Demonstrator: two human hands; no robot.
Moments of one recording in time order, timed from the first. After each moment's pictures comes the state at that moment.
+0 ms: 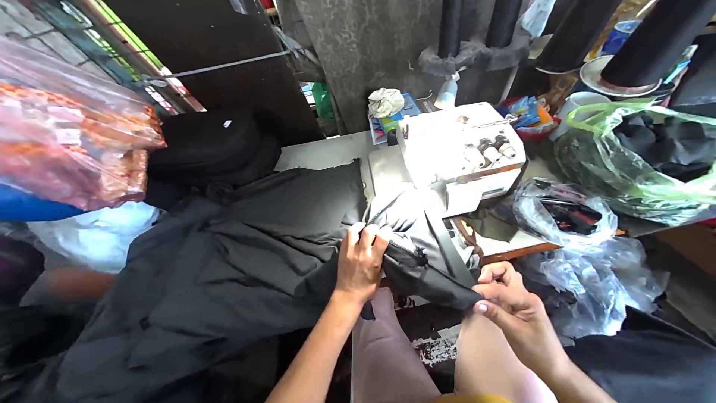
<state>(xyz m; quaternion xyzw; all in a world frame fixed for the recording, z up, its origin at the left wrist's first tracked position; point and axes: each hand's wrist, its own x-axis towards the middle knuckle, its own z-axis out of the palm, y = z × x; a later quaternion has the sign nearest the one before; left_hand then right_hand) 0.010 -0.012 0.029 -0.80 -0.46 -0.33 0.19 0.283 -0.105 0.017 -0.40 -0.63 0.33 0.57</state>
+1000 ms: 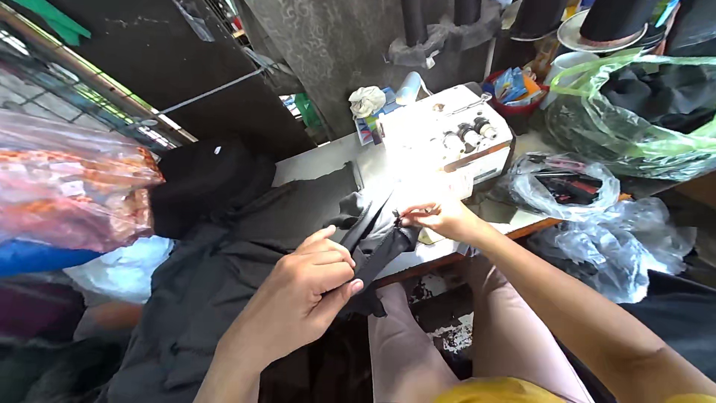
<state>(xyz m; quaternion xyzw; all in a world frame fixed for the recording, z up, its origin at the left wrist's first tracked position) -0.035 -0.054 0.180 -0.93 -0.29 -0.21 -0.04 0.239 0.032 0.079 -0.30 -0.77 0.30 0.46</state>
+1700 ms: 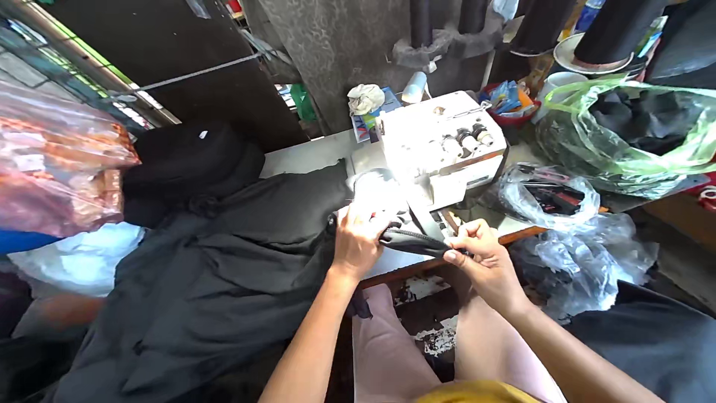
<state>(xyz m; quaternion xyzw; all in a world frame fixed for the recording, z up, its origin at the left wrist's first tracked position) 0.027 0.025 0.048 -0.84 -0.39 -0.34 0.16 0.269 -0.059 0.034 -0.43 -0.62 0.28 0.59</state>
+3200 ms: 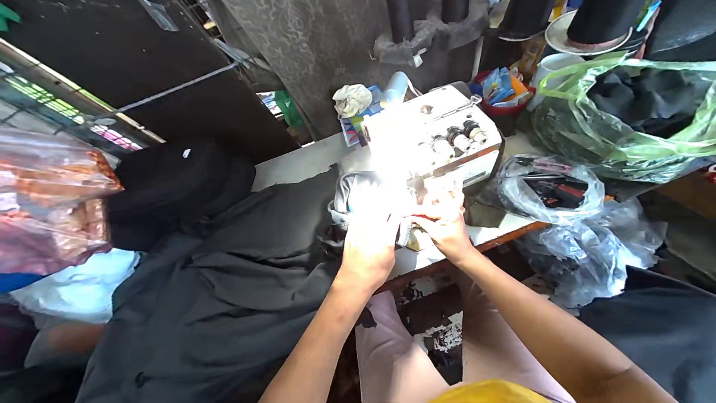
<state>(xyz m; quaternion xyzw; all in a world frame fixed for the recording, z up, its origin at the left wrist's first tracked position) 0.061 0.018 0.075 -0.87 -0.44 -0.17 0.12 0.239 0.038 0.005 -0.47 -0.62 0.20 0.60</state>
